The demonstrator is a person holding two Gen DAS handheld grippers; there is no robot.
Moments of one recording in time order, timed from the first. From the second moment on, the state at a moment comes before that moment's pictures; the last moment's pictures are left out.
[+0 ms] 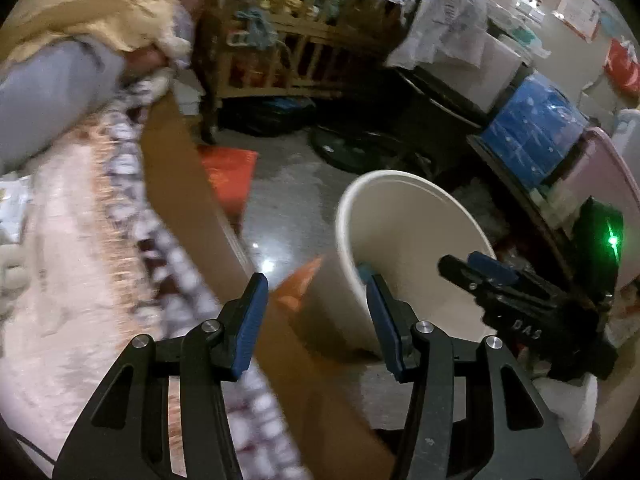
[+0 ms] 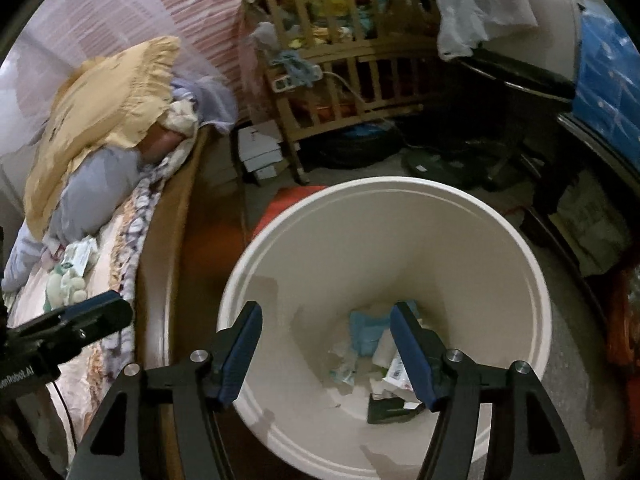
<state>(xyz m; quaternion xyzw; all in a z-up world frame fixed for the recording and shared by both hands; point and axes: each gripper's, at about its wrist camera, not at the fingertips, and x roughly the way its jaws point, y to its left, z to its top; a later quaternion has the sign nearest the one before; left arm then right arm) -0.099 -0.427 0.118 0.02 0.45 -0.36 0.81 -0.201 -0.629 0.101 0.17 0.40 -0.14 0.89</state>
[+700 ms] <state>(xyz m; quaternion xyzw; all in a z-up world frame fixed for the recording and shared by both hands) -0.090 -0.272 0.136 0.03 0.40 -0.21 0.89 -0.154 -0.491 0.130 0.11 0.39 -0.03 0.91</state>
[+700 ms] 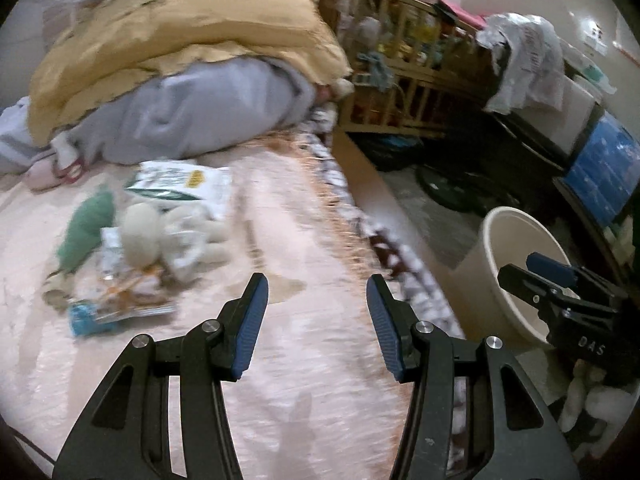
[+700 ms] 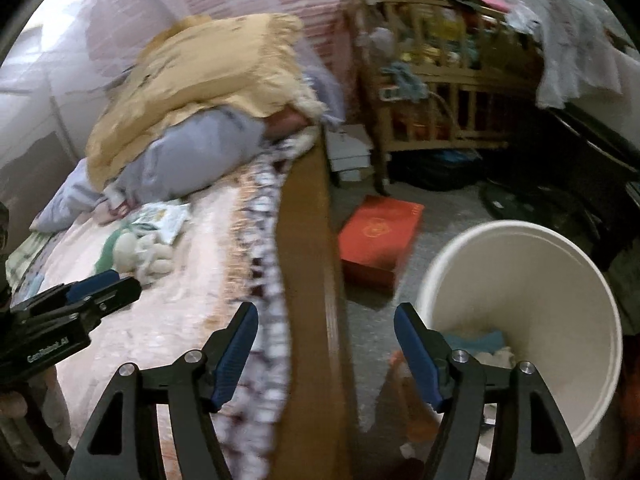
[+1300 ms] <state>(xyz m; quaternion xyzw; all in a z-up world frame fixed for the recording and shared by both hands) -0.086 -0.120 0.121 -0.01 0.42 -0.09 0.90 -0.105 -0.347 0.120 0.06 0.42 0.11 0.90</state>
